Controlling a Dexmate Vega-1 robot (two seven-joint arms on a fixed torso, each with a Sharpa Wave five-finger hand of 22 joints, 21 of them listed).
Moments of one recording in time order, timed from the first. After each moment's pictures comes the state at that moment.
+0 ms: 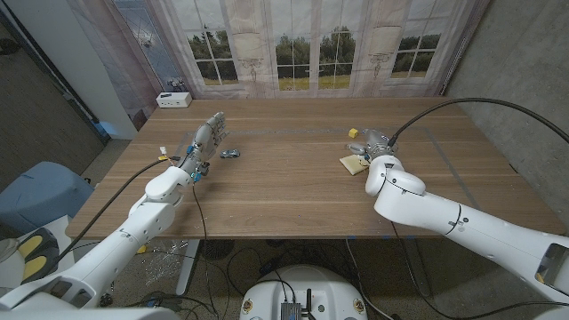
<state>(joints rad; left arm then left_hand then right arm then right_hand) 0.90 0.62 0.32 -1.30 -0.67 -0.38 -0.18 0.10 0.08 0.46 0.03 0.20 -0.13 -0.07 0.18 0.17 -0.16 0.00 0.20 0.18 -0.17 0.00 0.17 0.17 -0.08 0.03 0.25 0.19 -0.63 -0.77 -0.97 -2.18 -0.21 -1.33 -0.31 0.52 0.07 0.31 -0.16 0.18 0.18 -0.01 0.18 0.18 0.14 0.02 0.18 0.20 0.07 0.02 0.19 0.19 0.15 0.10 0.38 0.17</state>
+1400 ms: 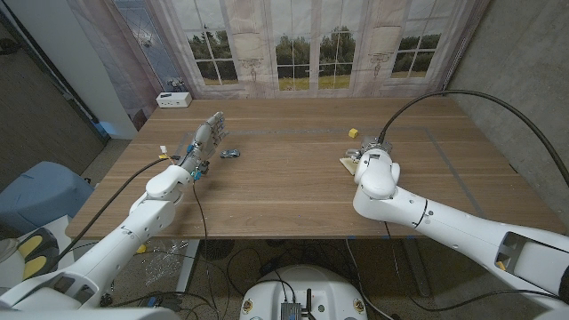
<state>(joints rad) 0.88 0.62 0.33 -1.28 -0.67 -0.36 -0.17 0.10 0.08 0.46 0.03 0.20 -0.13 -0.07 0.18 0.17 -0.16 0.00 0.20 0.18 -0.17 0.00 0.17 0.17 -0.08 0.03 0.24 0.19 -0.56 -0.64 -1.05 -1.99 -0.76 -1.39 0.30 0.50 0.02 0.27 -0.15 0.19 0.14 -0.01 0.18 0.18 0.08 0.02 0.18 0.20 0.00 0.03 0.18 0.19 0.10 0.11 0.33 0.17</state>
